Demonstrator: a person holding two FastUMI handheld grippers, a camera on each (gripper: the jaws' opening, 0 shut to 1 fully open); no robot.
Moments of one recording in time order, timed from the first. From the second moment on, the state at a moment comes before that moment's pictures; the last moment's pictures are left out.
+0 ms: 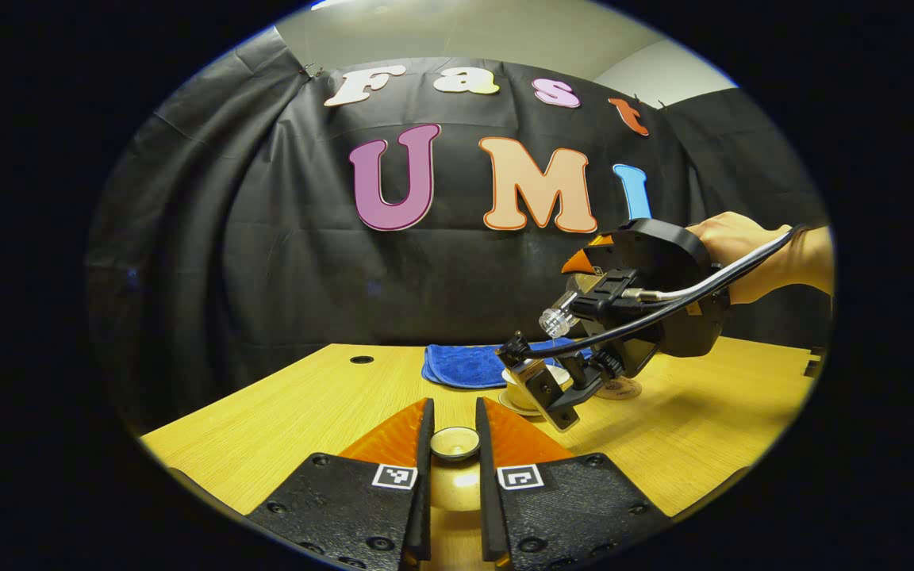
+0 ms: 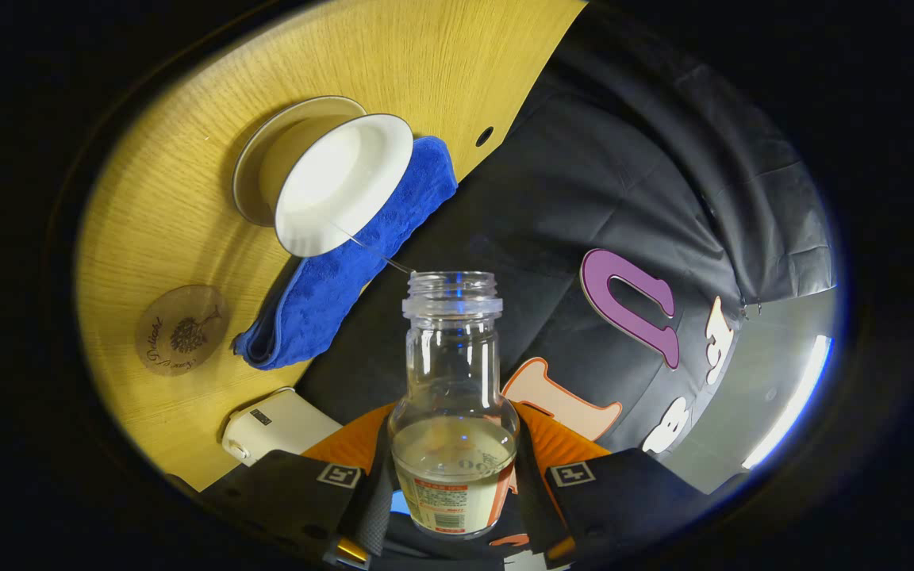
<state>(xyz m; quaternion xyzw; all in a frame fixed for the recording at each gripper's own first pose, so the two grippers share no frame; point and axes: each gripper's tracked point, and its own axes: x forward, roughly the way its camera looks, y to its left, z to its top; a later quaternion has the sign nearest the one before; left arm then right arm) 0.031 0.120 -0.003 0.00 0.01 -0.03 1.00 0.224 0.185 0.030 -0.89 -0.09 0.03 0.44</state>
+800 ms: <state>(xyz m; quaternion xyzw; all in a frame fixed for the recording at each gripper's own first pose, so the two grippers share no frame) 0.032 0.123 -0.002 0.00 0.01 -0.02 1.00 0.220 0.183 -0.015 -0.61 0.04 0.13 0.78</state>
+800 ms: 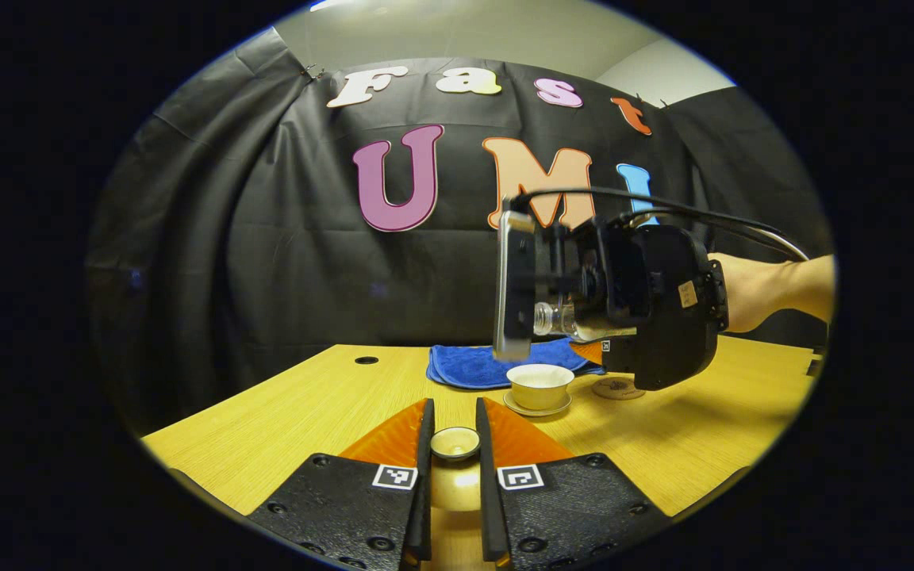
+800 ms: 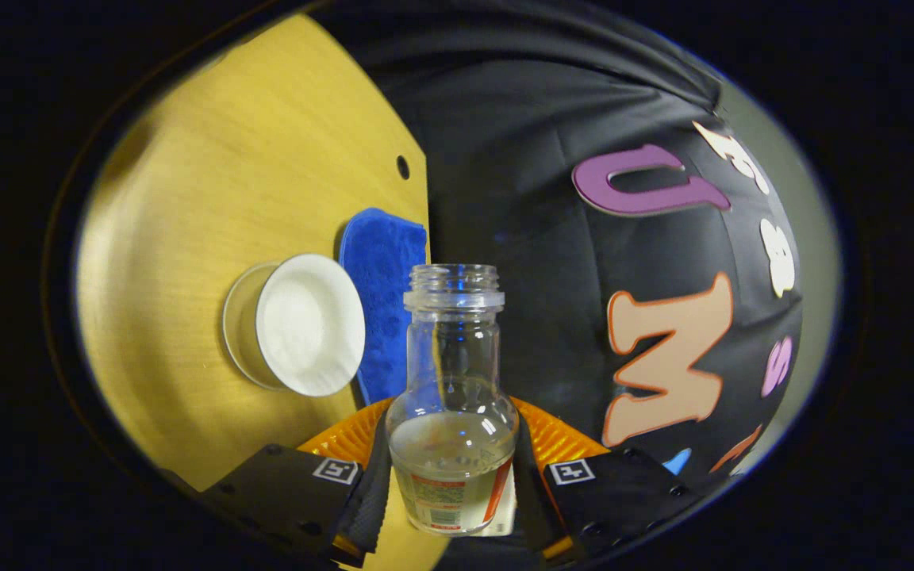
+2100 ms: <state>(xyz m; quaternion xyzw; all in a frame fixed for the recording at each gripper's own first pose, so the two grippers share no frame) 0.033 0.125 -0.005 0.00 0.00 -0.01 1.00 0.236 0.072 -0.038 0.00 0.03 0.04 1.00</state>
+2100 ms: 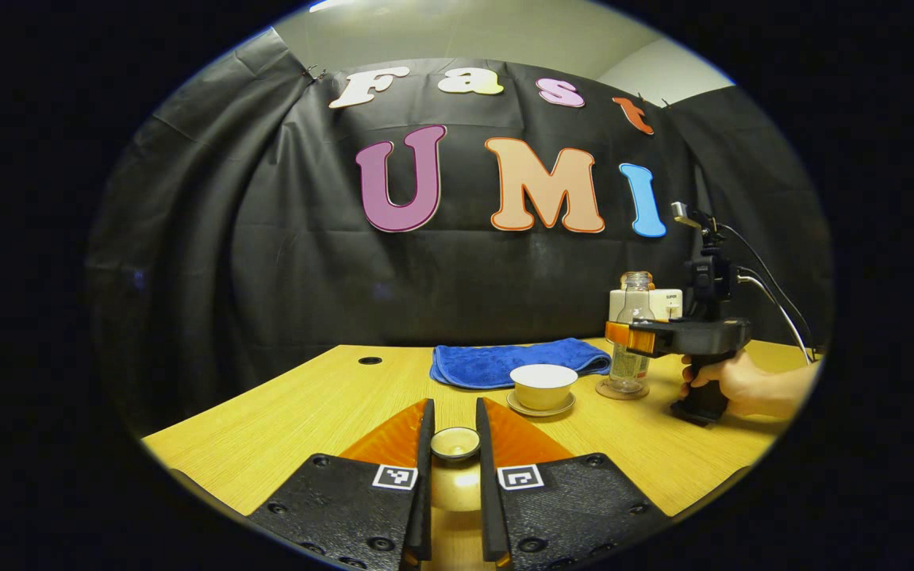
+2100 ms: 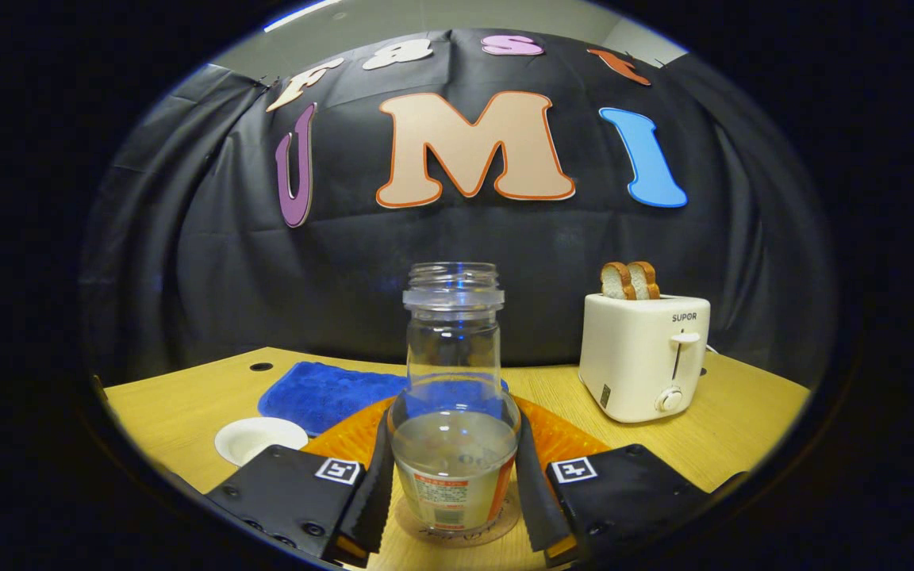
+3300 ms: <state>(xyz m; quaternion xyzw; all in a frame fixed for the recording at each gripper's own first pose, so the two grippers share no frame) 0.033 0.128 -0.004 0.00 0.00 -0.01 1.00 0.203 0.069 -0.034 -0.01 0.00 0.02 1.00</state>
